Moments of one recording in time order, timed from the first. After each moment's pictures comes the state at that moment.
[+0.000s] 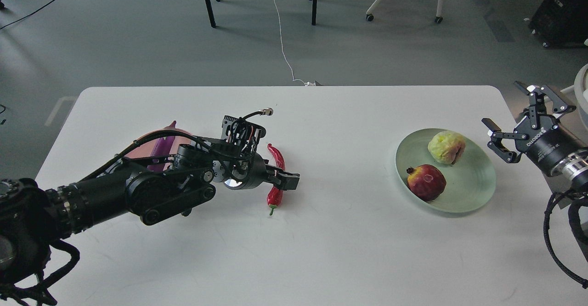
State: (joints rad) left arm -0.92 0.20 -0.17 -1.03 1.55 -0.38 0.10; right arm 0.59 -0.84 0.31 0.96 0.14 0.49 0.49
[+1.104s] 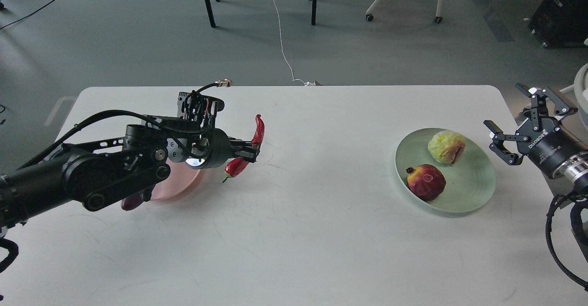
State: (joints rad) left arm -0.94 0.52 -0.24 -1.24 1.46 -0.39 0.12; right arm 0.58 -0.84 0.32 0.96 0.13 0.49 0.49
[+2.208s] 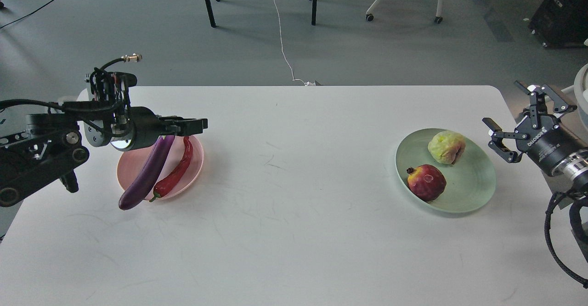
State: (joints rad) left arm -0.84 0.71 -0.55 -1.27 1.29 -0.39 -0.08; right arm 0.58 -0.84 0.37 0.96 0.12 0.49 0.49
